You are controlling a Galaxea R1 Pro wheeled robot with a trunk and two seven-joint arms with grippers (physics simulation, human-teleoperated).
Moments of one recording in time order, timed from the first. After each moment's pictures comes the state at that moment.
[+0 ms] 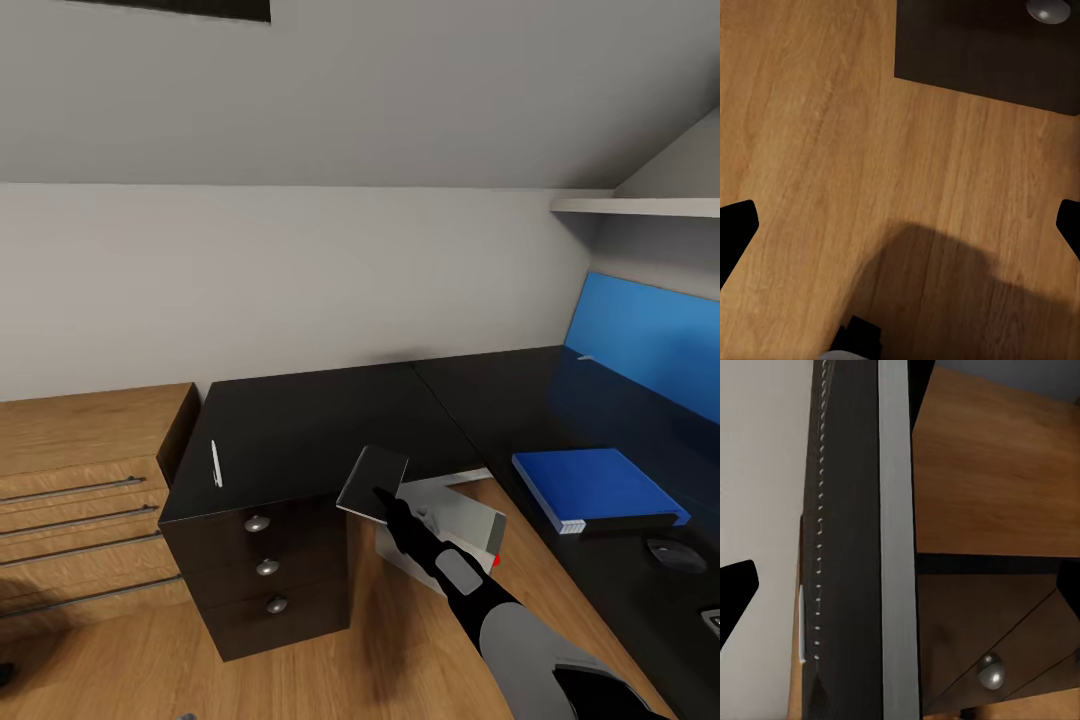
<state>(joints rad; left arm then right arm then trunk) 0.17 0.02 0.03 -1.19 0.38 0.26 0.28 -0.77 0.17 -0.16 -0.26 -0.84 0.22 0.46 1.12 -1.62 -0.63</state>
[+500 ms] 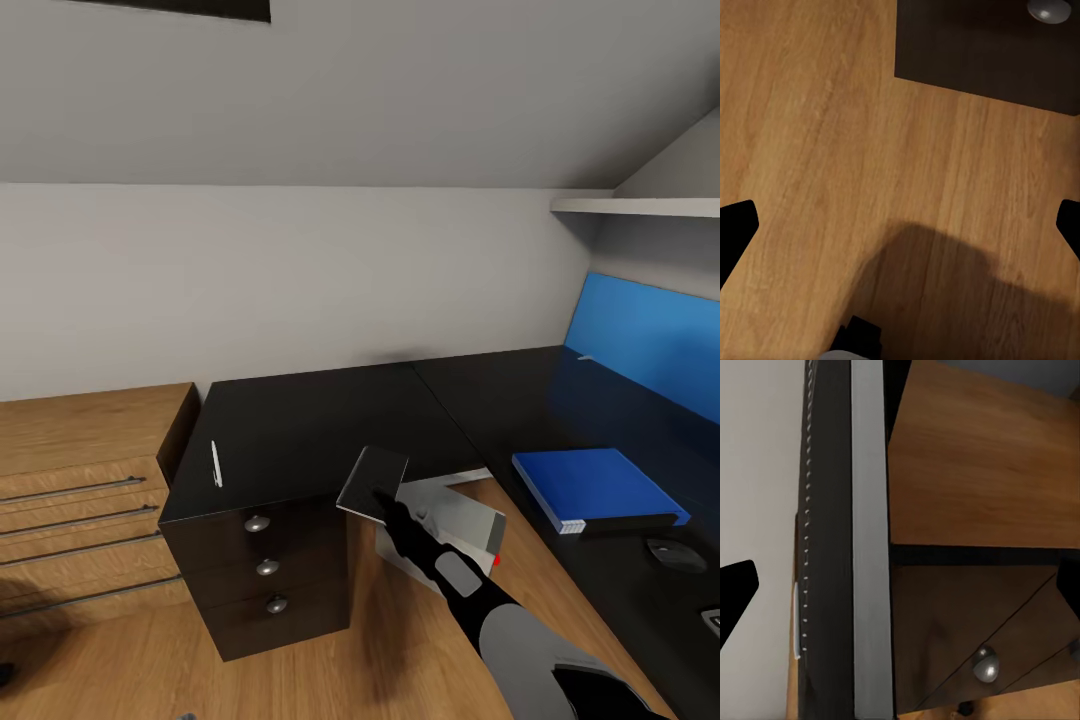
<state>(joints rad) 0.17 0.02 0.03 -1.19 0.38 0.26 0.28 -0.77 0.17 -0.16 -0.25 -0.84 0.22 0.46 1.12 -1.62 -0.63</state>
